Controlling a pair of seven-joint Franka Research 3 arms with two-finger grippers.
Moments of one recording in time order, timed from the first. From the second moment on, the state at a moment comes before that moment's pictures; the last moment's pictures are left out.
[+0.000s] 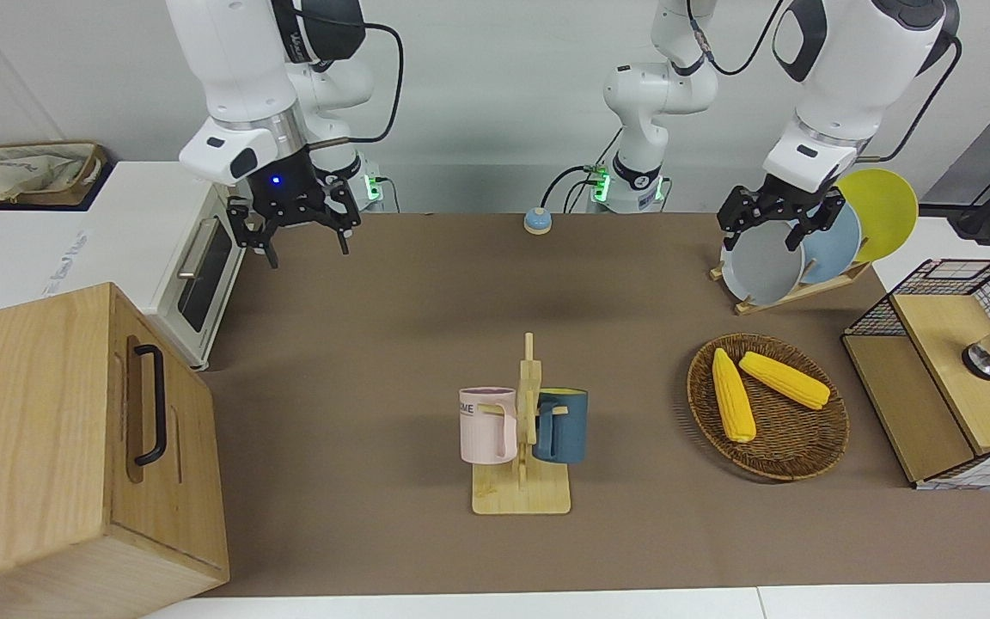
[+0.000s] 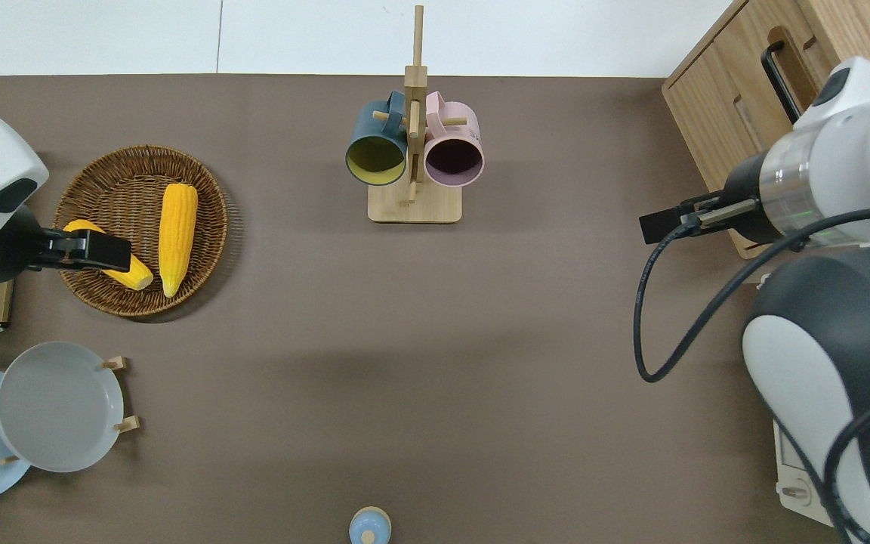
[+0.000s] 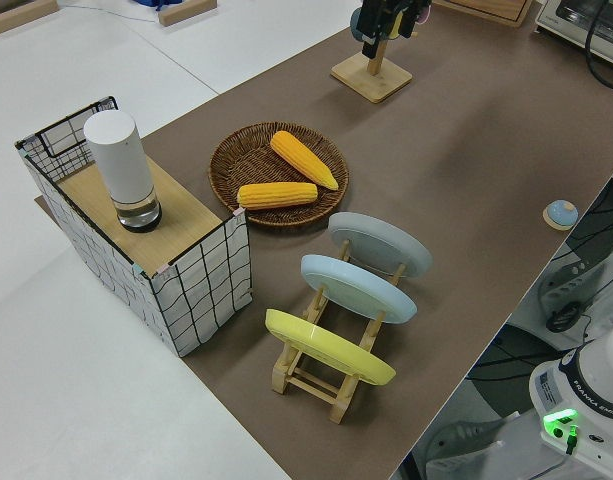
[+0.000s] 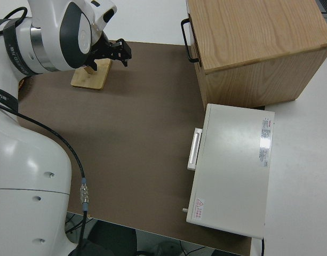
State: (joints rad) left arm -0.04 0.04 -0.02 -1.57 0.01 1.63 0.00; right arm 0.21 0.12 -0.03 -1.46 0.02 1.72 -0.05
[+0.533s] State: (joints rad) left arm 0.06 0.04 0.08 -1.56 -0.01 1.66 0.19; right arm 0.24 0.18 -0.03 -1.46 0.02 1.83 -0.05
